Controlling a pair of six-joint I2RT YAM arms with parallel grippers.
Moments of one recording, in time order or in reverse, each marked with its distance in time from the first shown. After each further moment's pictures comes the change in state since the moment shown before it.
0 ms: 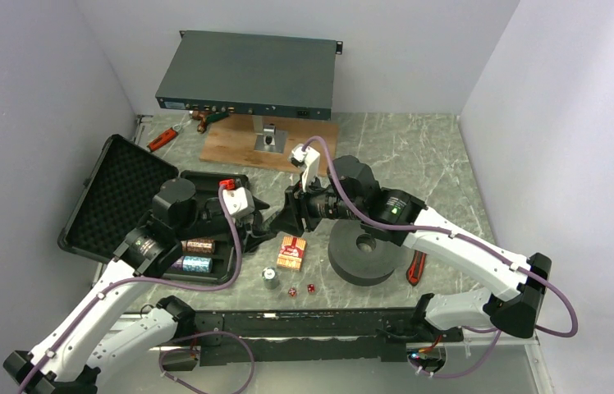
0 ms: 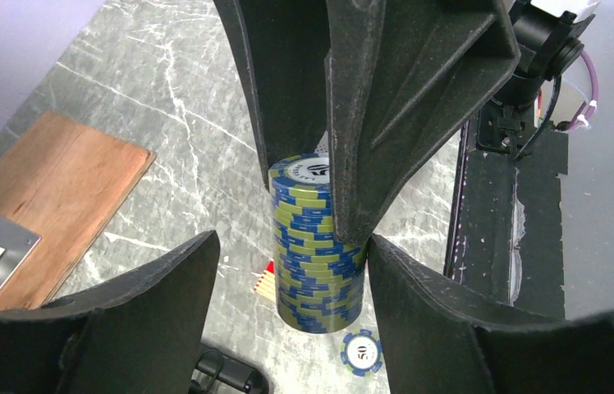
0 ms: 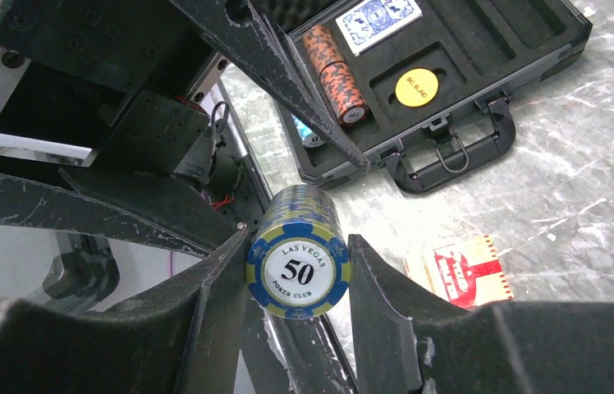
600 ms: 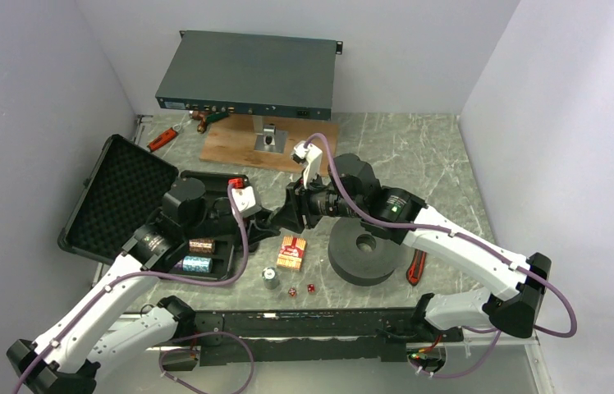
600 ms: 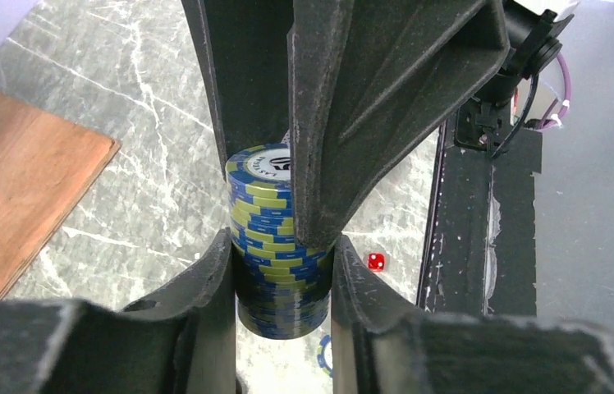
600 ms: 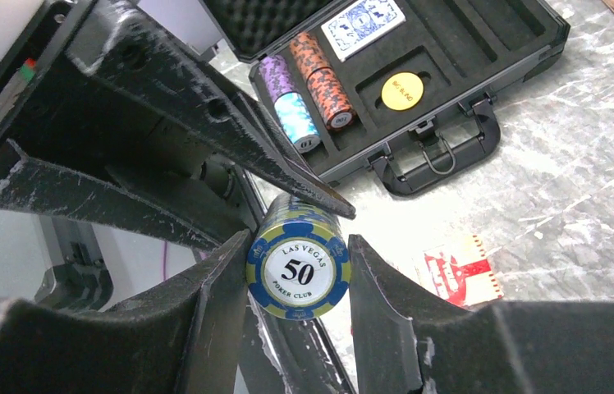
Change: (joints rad) left arm -0.032 0.038 -0.016 0.013 0.005 -0.047; right arm -0.010 0.004 0.005 0.006 0.017 0.005
